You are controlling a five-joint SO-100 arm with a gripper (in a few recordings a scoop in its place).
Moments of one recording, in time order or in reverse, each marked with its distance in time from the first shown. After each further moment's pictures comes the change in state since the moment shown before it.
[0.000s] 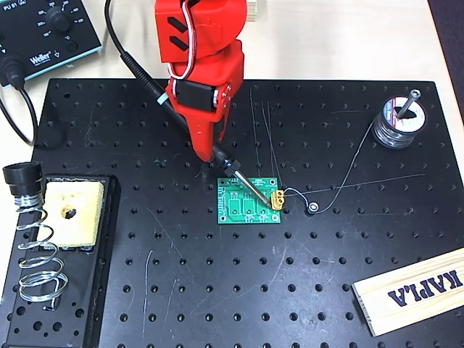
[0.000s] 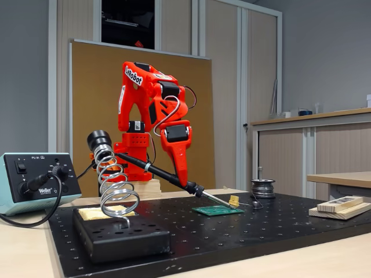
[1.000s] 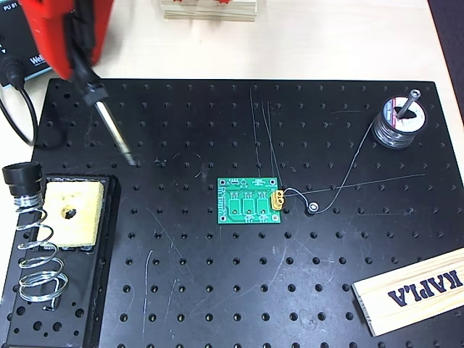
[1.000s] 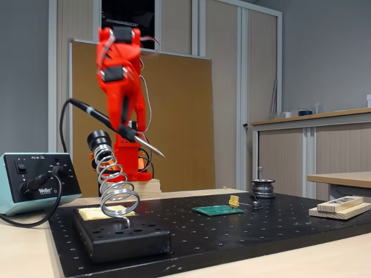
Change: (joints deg) arm 26.8 6.4 -33.5 41.0 -7.0
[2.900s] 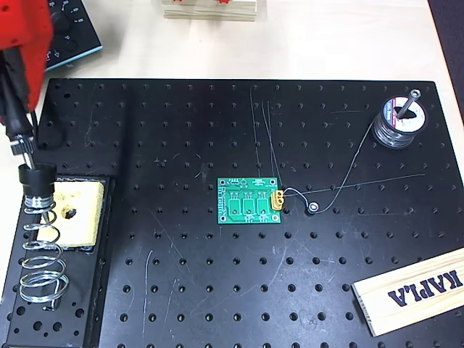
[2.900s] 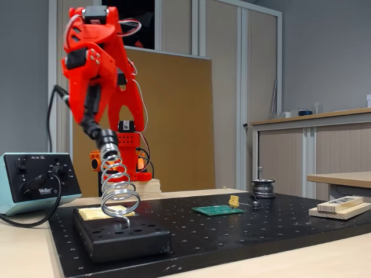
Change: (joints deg) arm -0.7 -36.6 -49.5 14.2 8.0
